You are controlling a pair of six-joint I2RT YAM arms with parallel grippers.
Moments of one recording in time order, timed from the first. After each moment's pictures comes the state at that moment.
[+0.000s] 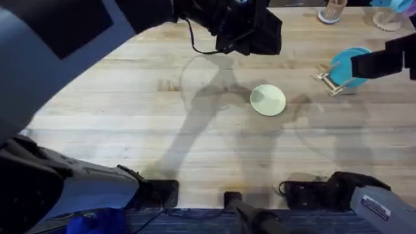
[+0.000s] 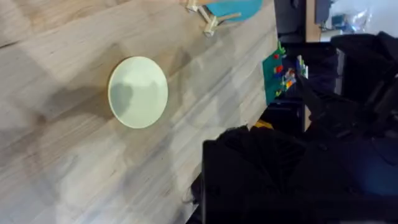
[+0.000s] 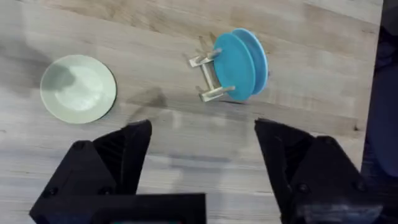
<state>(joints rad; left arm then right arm) -0.52 1.61 1.44 -0.72 0.76 -0.56 -0.17 1.02 1.25 -1.14 0.02 -0.38</state>
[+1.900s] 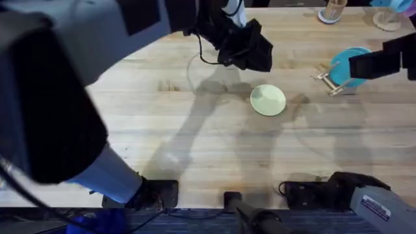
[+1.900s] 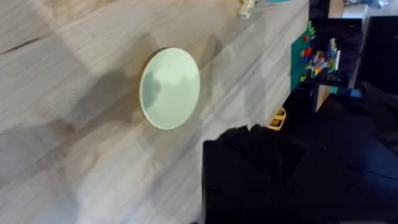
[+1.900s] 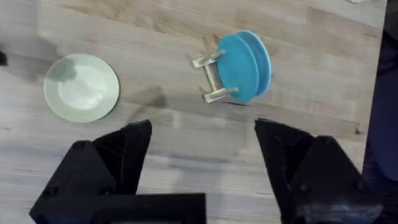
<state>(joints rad) -0.50 1.80 1.44 -0.72 0.81 -0.43 -0.16 1.02 1.25 -1.14 0.02 -0.38</state>
